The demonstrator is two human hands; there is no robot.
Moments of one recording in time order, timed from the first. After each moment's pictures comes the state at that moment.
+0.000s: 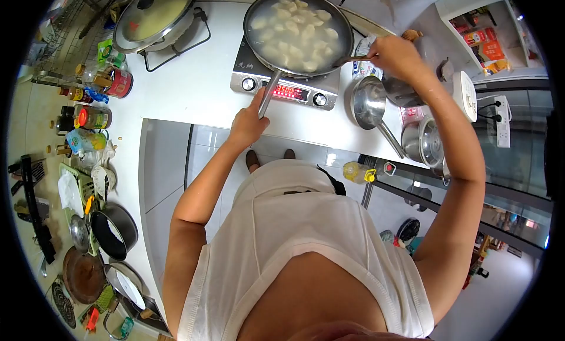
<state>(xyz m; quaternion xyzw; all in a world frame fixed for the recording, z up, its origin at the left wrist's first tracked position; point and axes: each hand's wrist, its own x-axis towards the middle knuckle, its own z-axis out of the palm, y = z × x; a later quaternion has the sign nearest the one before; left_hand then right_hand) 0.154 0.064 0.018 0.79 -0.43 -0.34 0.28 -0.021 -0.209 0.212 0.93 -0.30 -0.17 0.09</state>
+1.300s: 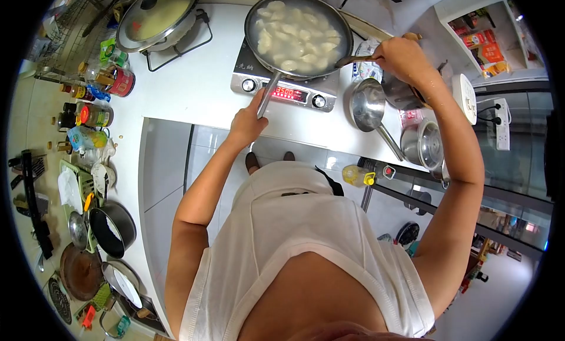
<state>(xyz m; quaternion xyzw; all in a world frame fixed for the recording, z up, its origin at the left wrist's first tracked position) 0.154 0.067 0.007 0.78 -0.44 -0.32 0.31 -0.032 -0.202 0.237 0.95 -0.25 -0.17 0.12</state>
